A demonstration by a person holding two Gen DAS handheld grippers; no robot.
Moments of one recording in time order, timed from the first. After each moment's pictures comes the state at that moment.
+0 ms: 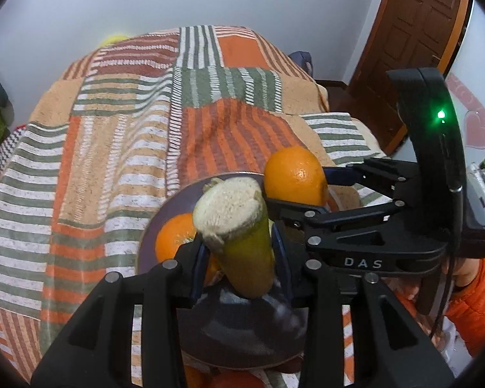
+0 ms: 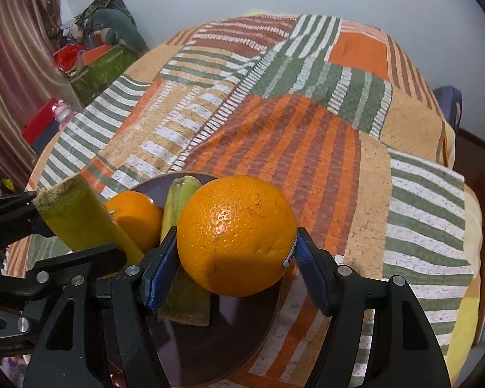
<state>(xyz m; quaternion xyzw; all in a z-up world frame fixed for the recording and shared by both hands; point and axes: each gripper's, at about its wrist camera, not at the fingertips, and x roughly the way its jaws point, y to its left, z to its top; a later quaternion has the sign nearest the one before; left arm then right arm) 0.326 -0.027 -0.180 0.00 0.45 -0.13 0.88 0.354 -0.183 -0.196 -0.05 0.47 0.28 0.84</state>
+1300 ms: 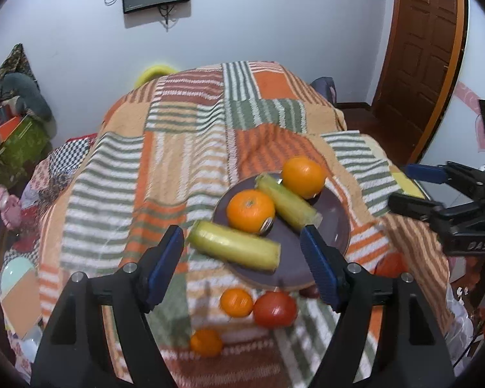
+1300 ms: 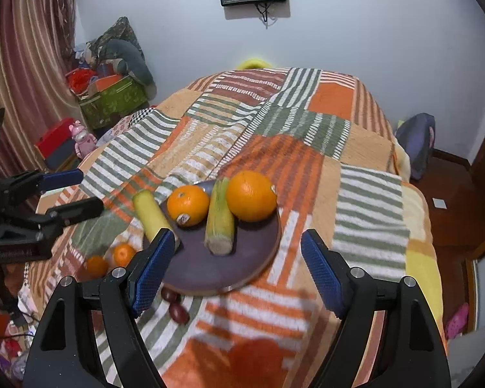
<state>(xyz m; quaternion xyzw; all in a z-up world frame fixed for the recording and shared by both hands) 0.222 0.018 -0.119 0.02 0.40 -0.07 0.91 0.241 -0.216 -0.118 -0.05 0.39 0.25 0.89</state>
